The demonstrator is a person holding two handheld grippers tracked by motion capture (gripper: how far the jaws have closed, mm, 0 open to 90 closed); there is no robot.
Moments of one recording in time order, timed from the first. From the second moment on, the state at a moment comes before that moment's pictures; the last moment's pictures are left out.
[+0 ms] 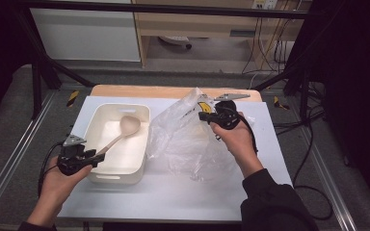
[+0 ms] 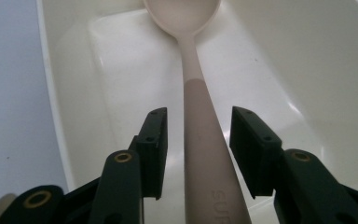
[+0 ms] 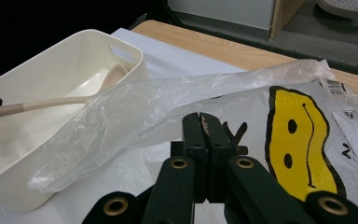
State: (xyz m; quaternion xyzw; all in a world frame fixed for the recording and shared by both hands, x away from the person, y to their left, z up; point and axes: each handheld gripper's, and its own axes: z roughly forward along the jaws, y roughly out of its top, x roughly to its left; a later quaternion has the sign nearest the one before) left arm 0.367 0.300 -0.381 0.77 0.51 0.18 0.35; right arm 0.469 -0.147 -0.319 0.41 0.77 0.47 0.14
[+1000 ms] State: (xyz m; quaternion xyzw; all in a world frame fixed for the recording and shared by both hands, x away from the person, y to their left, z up) left arm 0.371 0.302 -0.381 0.77 0.51 0.18 0.34; right arm 0.469 -0.145 -0.320 0.41 0.77 0.47 0.13
